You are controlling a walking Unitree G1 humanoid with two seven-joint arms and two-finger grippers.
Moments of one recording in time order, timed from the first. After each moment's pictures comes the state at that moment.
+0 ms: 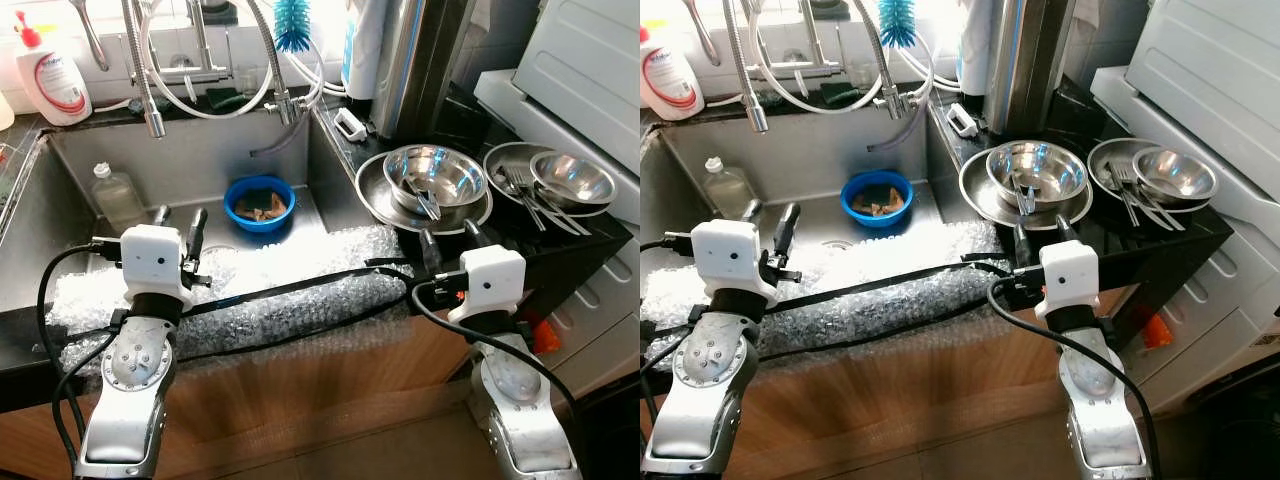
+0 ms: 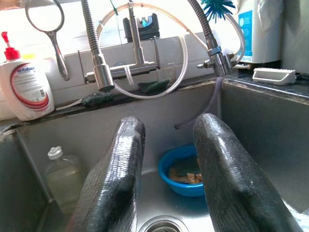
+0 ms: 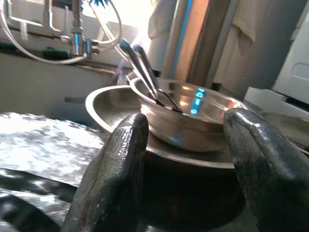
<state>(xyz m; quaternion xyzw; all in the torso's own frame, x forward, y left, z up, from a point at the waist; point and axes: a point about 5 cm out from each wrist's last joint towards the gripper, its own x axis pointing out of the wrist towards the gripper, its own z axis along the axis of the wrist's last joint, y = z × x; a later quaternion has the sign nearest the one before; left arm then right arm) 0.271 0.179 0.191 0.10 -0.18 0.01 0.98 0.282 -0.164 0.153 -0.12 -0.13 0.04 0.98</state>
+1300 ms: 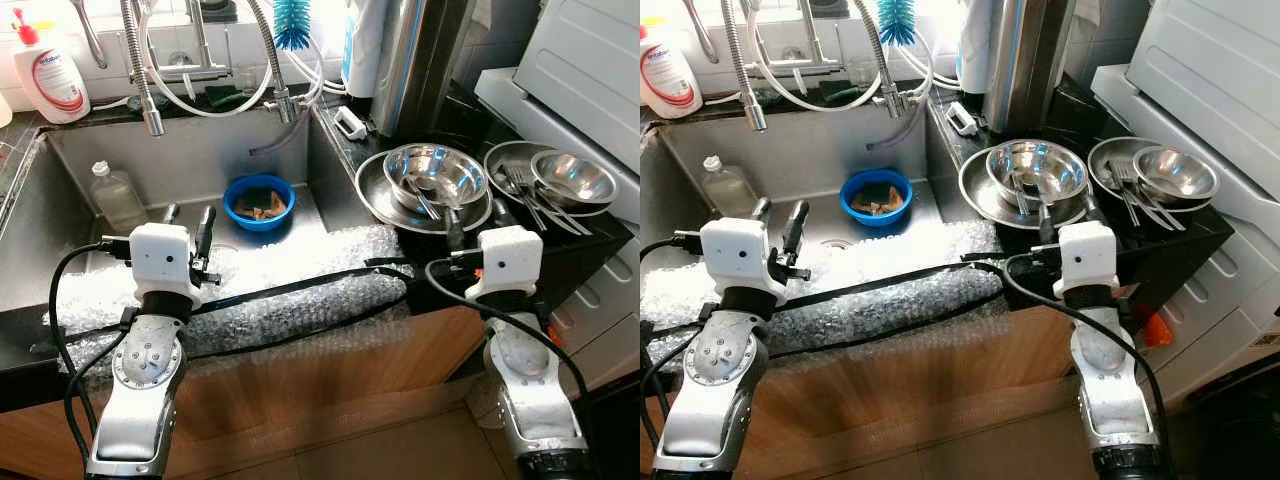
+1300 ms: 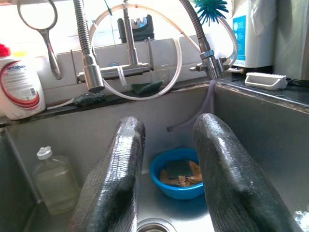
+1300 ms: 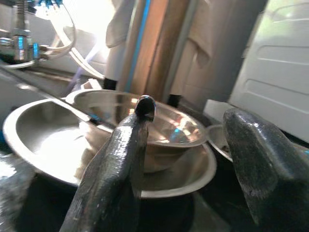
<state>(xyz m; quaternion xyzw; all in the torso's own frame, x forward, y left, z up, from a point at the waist) 0.272 0.170 0.191 0.08 -0.18 0.00 0.98 0.300 -0.187 0.166 -0.15 -0.17 -0.03 0.97</state>
